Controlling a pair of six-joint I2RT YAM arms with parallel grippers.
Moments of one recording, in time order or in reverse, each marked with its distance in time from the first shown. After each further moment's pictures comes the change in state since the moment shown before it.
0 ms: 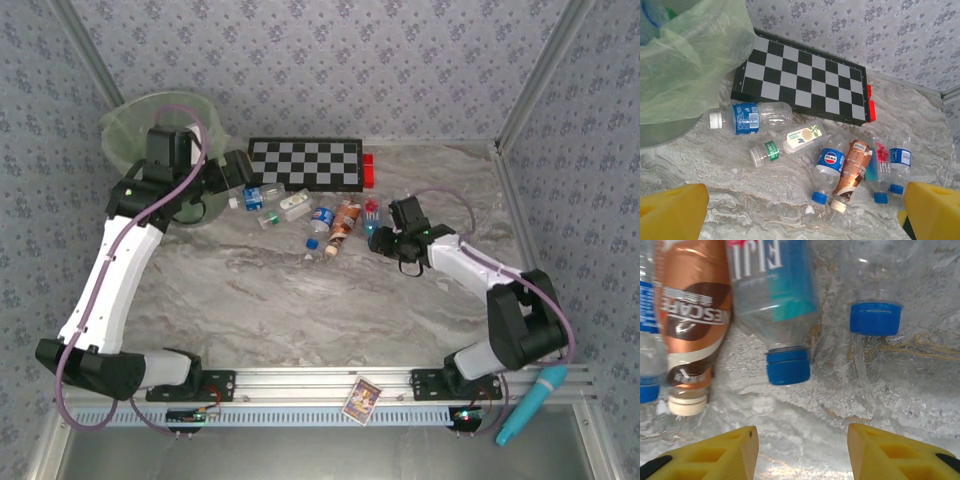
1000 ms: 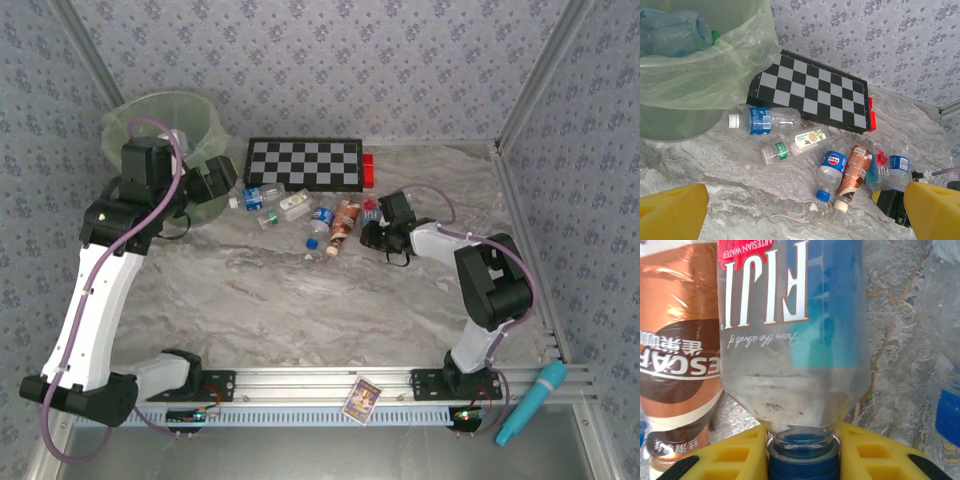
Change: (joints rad) left arm 0.000 -0.119 -0.006 -0.074 -0.061 -0.020; right arm 0.005 0.216 0.074 0.192 -0.073 -0.051
